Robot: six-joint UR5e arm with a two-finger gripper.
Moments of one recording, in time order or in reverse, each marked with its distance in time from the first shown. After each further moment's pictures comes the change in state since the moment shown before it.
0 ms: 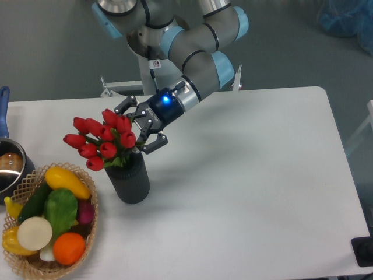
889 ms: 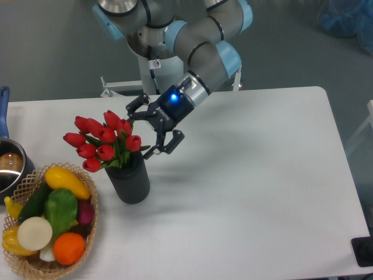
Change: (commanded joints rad) arm 0.148 0.145 -0.014 -0.018 0.241 -0.017
